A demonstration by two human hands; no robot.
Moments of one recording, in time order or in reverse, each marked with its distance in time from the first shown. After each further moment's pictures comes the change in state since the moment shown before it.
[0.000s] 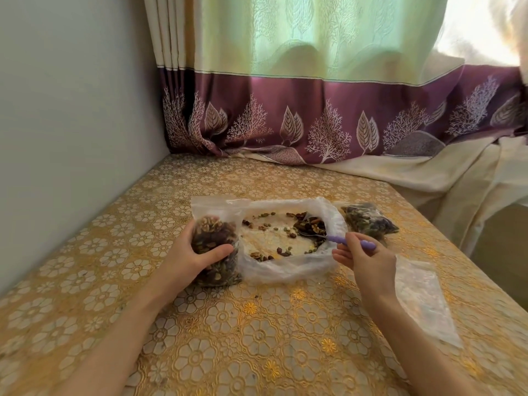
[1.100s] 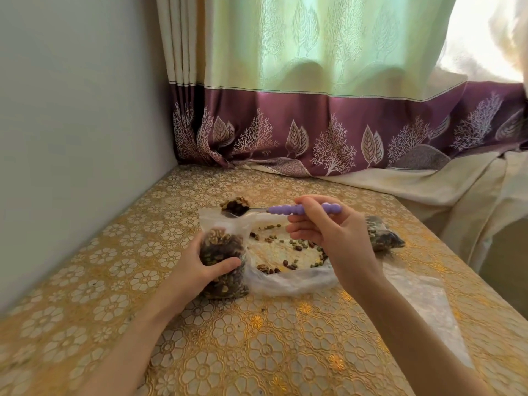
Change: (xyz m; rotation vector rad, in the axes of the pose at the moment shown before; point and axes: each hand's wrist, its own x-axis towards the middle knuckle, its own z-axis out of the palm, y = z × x) left_hand 0.003 -0.002 -0.001 -0.033 -0.006 0.001; right_hand -0.032 -0.103 0.057 0.224 -0.486 -0.137
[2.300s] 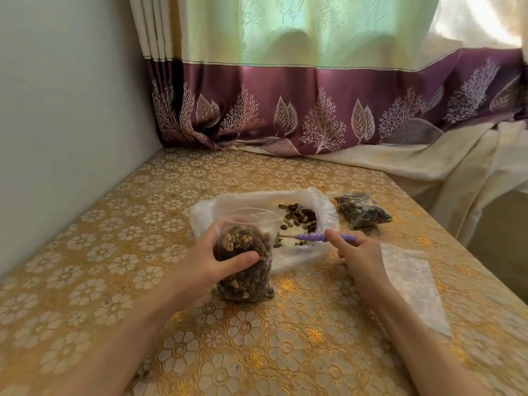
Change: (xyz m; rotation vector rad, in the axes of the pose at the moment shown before) left_hand -0.026 0.030 0.043 -0.074 -0.249 0.053; right_hand -0.017 0.077 -0.093 -0.470 0.243 0.182
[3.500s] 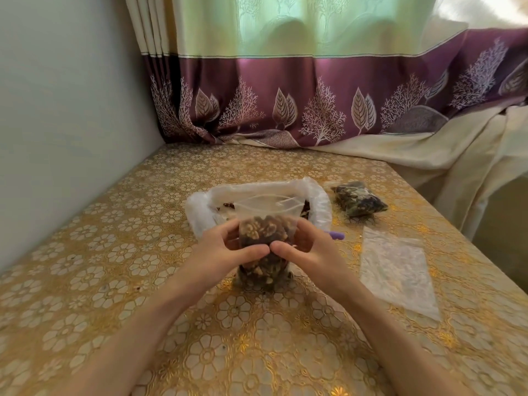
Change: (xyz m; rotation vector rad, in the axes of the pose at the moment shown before) left_hand -0.003 0.015 0.036 0.053 0.056 -0.027; right_hand -0.028 -0.017 0.021 0.216 -0.519 -0.206
